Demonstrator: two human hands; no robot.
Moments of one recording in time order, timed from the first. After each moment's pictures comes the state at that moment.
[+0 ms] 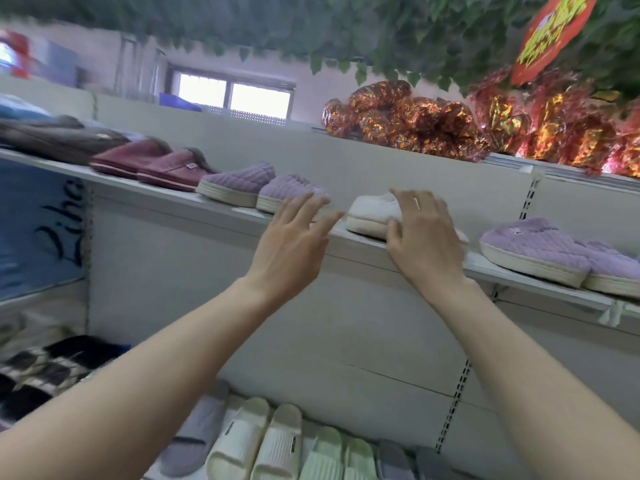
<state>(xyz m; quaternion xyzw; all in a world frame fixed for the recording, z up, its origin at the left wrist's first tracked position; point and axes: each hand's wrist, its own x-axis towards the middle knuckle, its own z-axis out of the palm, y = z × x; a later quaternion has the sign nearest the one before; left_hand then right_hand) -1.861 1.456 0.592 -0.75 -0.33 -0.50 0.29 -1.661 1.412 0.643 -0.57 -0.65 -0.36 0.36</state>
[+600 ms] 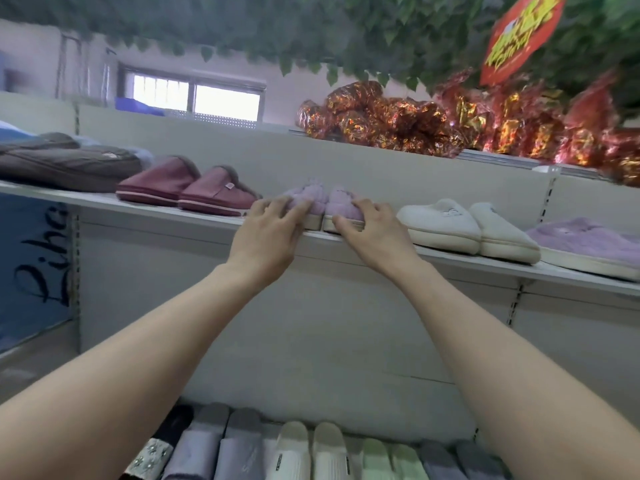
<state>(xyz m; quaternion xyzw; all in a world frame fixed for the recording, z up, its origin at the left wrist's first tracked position) -2.006 1.555 0.604 -0.78 -0.37 -0.47 0.20 -1.825 1.489 0.645 -0.68 -0.63 -0.15 0.35</state>
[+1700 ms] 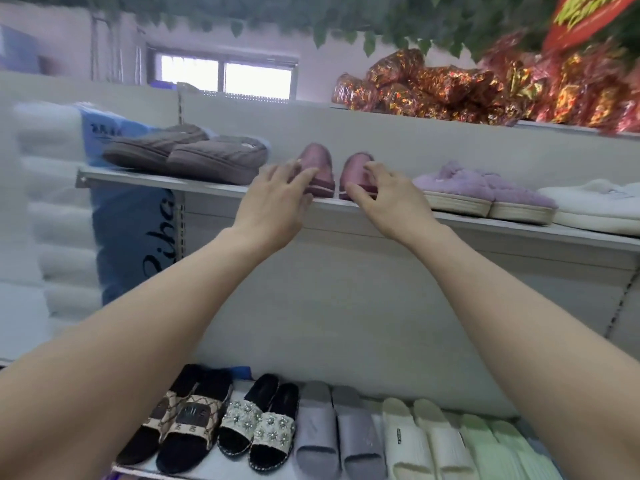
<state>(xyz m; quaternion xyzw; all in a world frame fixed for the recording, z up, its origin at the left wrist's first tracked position) -2.247 1.629 0.611 -0.79 -0.37 -0.43 0.21 -2.058 1.567 0.643 -0.67 -0.65 -0.18 0.32</state>
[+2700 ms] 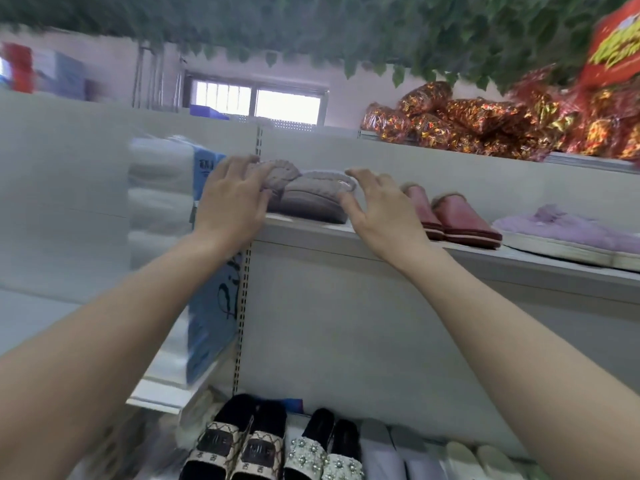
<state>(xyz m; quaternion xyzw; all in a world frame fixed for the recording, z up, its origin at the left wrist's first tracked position) -2.460 1.691 0.635 -0.72 -0.43 -0.48 0.23 -2.244 1.620 0.659 -0.57 -0.69 -0.23 0.38</state>
